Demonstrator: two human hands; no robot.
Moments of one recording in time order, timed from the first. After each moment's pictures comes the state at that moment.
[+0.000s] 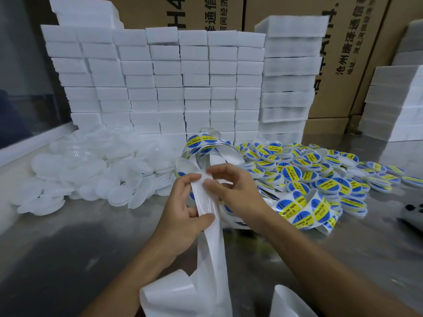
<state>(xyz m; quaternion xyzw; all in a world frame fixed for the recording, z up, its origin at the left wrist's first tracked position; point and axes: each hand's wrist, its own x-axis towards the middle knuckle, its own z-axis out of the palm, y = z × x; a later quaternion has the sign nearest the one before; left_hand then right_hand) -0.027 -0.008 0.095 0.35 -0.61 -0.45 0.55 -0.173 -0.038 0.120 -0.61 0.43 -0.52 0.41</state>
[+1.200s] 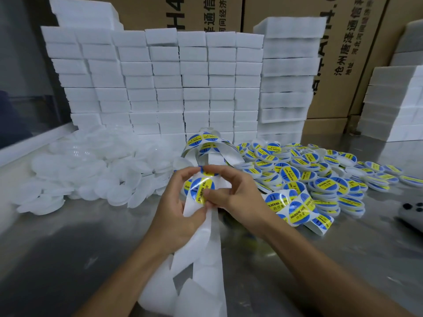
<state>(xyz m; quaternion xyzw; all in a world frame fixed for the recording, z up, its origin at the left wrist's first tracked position) -0.019 -0.013 0.096 0.32 -0.68 -0.33 0.57 -0.175 -0.017 0.127 -0.61 0.36 -0.53 0.47</state>
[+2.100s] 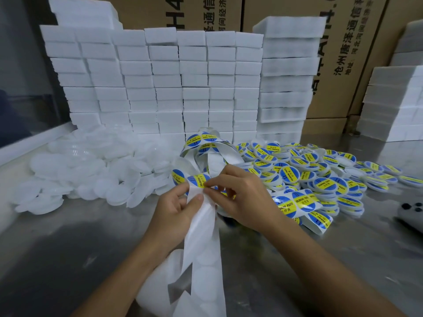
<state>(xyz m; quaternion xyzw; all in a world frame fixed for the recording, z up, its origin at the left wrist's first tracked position) -0.021 -0.017 0.090 0.39 -0.58 -0.44 0.56 -0.194 -0.029 0.119 -0.81 0.35 -0.46 -0.05</state>
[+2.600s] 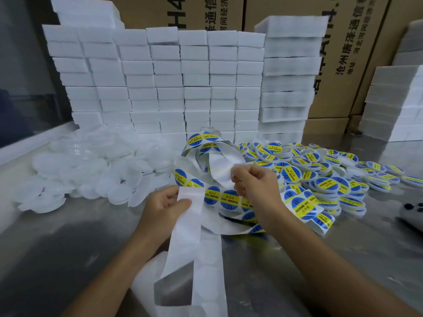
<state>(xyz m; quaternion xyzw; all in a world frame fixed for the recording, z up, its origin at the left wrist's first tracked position) 0.000 -0.019 0.093 0.43 -0.59 -0.41 0.55 -0.197 -0.036 0.124 -0.48 0.47 -0.62 0.41</state>
